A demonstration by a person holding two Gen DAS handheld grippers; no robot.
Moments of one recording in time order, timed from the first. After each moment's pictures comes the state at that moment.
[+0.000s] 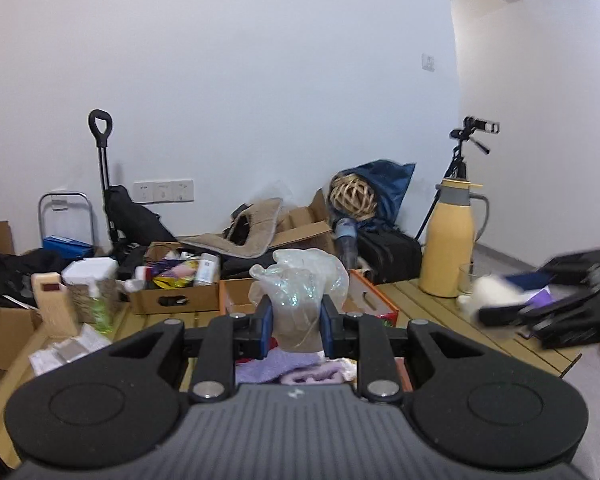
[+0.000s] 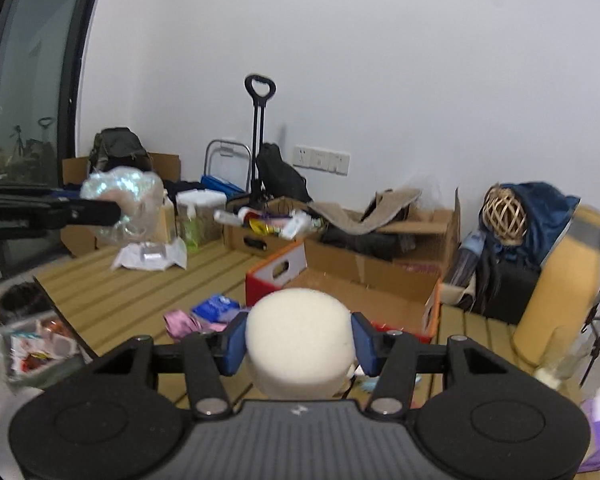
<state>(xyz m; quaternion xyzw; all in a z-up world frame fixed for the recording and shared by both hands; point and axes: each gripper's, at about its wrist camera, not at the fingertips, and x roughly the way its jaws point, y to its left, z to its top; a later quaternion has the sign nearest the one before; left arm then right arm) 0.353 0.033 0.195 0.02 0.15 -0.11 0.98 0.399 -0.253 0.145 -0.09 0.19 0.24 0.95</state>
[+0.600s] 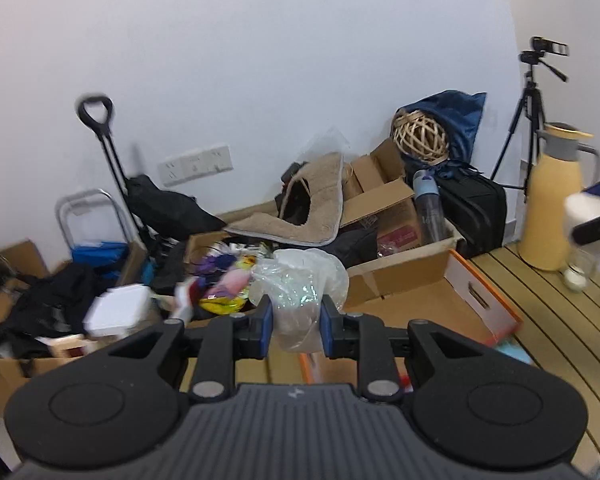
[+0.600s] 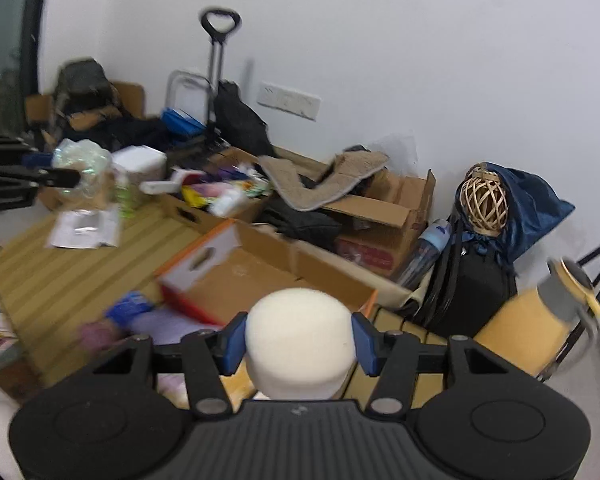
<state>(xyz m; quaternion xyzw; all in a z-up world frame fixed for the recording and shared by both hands) 0.603 0.037 0.209 0.09 0.25 -0.05 0.96 0.614 -0.262 0.235 -0.17 0.32 0.20 0.91</state>
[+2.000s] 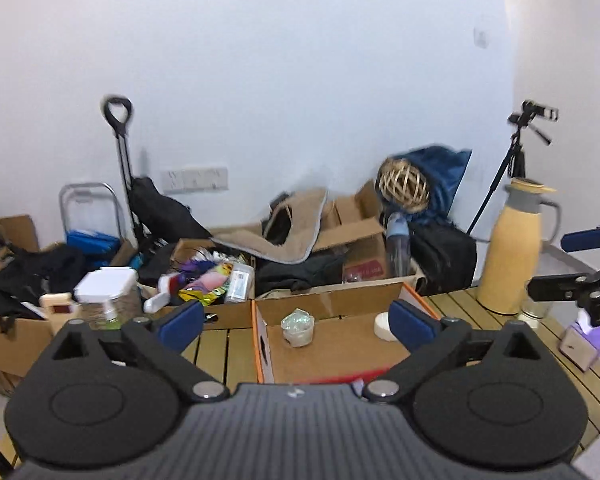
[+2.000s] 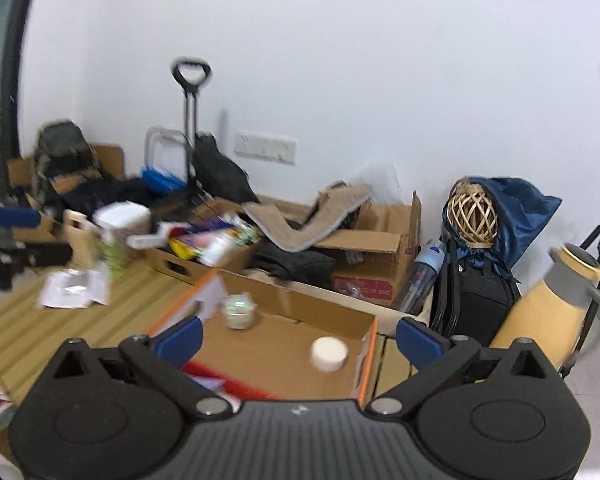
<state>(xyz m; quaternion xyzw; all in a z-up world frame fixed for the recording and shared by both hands) 0.455 0.017 0.206 0.03 0.17 -0.04 0.98 0.560 -0.265 0.210 -0.09 0.24 0.18 0.95</state>
